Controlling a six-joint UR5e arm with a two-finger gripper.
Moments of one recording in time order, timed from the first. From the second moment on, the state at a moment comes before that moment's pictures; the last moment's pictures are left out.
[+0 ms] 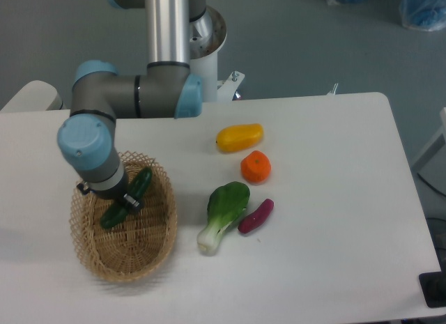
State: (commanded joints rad) arm 1.99 -2.03 -1.58 -1.14 1.56 0.58
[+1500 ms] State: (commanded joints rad) arm 2.39 -1.98 -1.50 -1.10 1.61 1.06
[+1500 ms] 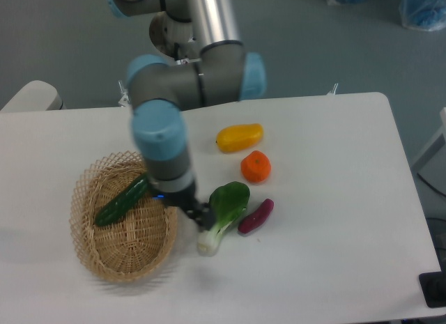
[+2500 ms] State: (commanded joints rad) arm 2.65 -2.11 -1.31 -1.17 1.60 1.46
